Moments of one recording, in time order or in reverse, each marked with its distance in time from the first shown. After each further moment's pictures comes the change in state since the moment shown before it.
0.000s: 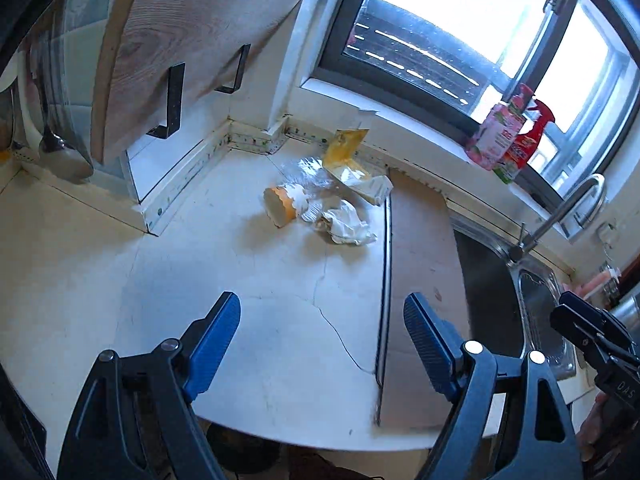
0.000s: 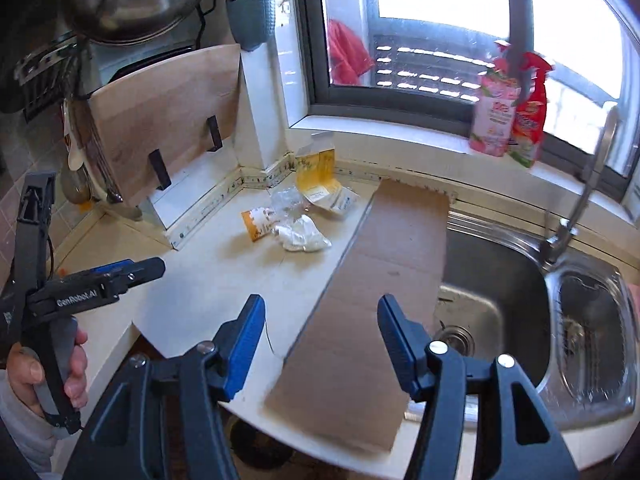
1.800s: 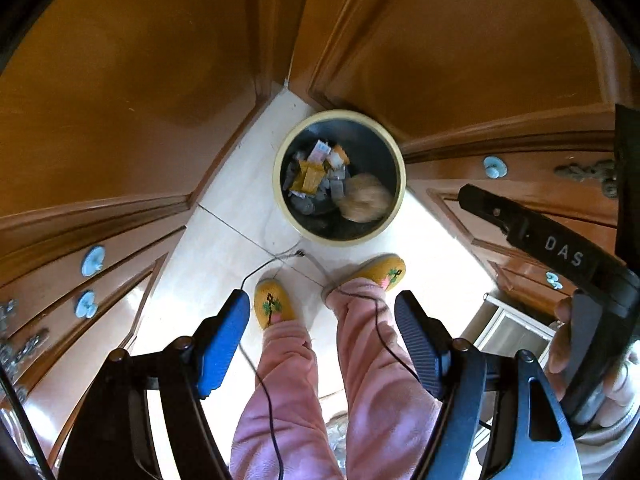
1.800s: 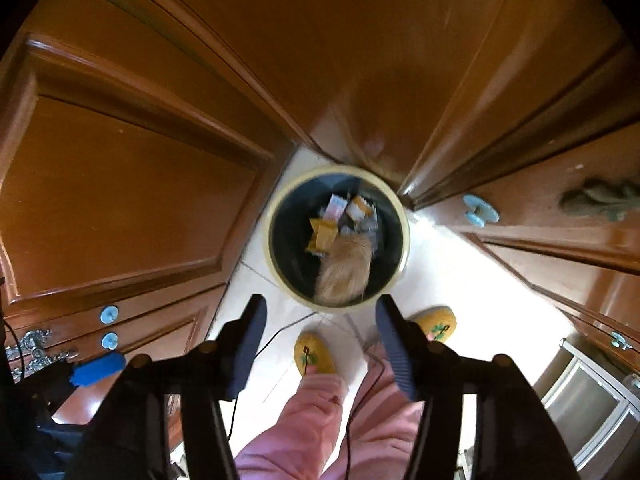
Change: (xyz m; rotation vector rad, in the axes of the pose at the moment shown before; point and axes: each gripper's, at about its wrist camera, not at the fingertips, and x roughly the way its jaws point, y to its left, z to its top) left arm 0.110 0.216 -0.422 -0.383 0.727 0.194; right arm 0.283 0.157 -0.361 -0.010 0.811 0.125
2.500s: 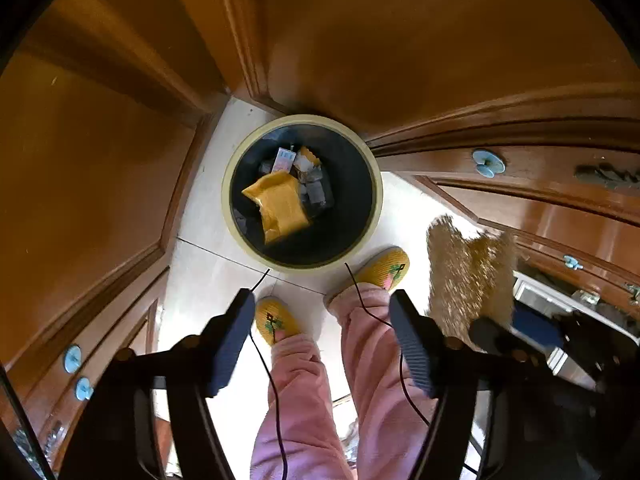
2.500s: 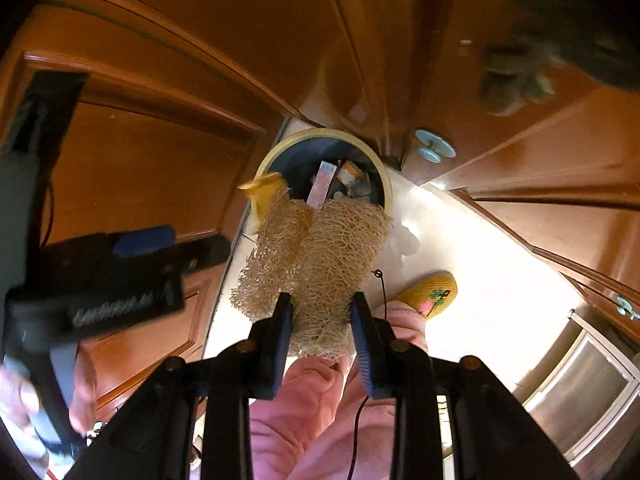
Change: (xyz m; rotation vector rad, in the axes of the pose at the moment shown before) left arm 0.054 -0.074 0.059 0.166 0.106 0.054; right arm 0.015 -0.044 -0.020 0.049 0.120 0.037
